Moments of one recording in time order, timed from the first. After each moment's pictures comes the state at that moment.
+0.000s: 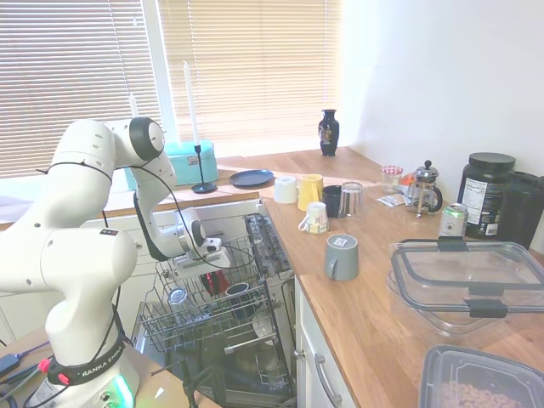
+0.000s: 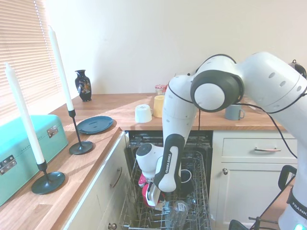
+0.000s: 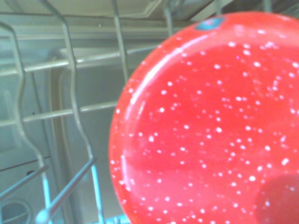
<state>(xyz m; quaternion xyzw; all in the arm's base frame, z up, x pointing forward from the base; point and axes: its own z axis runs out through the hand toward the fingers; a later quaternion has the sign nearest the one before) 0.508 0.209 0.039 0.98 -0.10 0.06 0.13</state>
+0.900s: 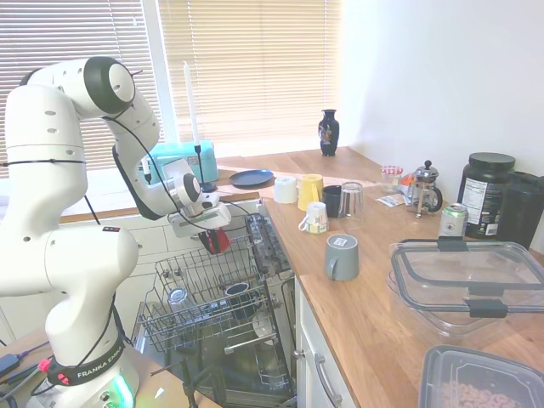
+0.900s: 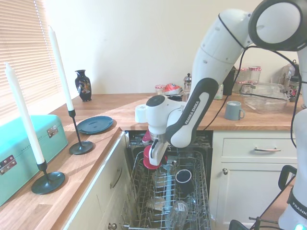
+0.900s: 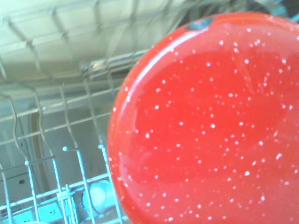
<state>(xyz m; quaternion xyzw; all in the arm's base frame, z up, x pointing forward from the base) 0.486 0.170 0.247 0.97 -0.16 0.13 0.09</state>
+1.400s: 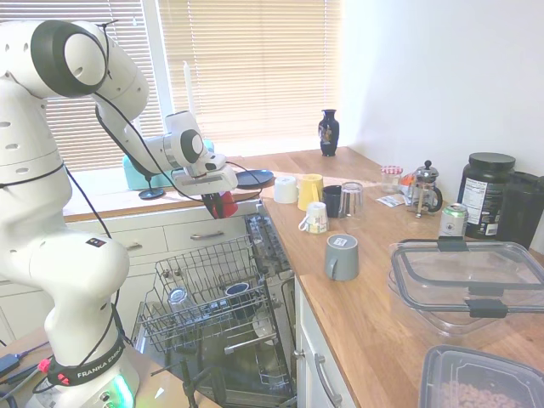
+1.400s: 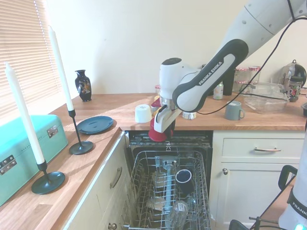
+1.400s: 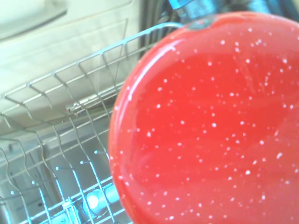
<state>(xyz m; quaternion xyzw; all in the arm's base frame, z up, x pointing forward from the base) 0.474 0.114 0.365 0.96 -0.25 0.14 0.03</state>
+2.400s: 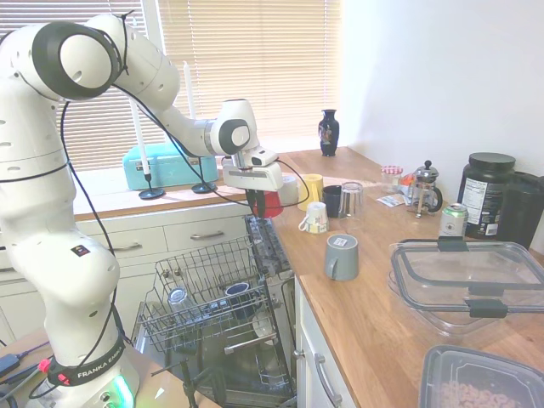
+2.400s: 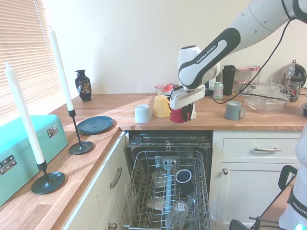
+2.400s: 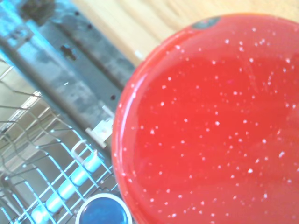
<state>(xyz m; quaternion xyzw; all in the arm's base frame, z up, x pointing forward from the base) 0.530 -0.031 0.383 0.91 -0.40 0.08 0.03</state>
